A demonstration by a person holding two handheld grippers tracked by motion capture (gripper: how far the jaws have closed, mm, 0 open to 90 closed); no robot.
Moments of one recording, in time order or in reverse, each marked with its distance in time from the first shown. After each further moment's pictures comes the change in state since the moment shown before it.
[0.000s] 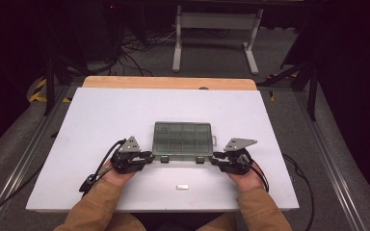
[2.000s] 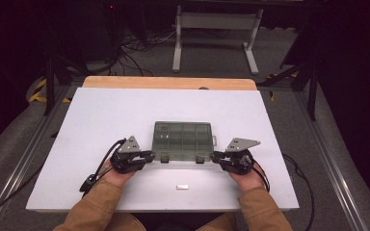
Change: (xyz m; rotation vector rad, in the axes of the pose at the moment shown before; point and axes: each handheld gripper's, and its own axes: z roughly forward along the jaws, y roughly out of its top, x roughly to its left) left arm 0.000 0.003 -0.004 -0.031 -0.012 0.013; right arm 0.002 0.002 -0.008 -0.054 -0.005 -0.032
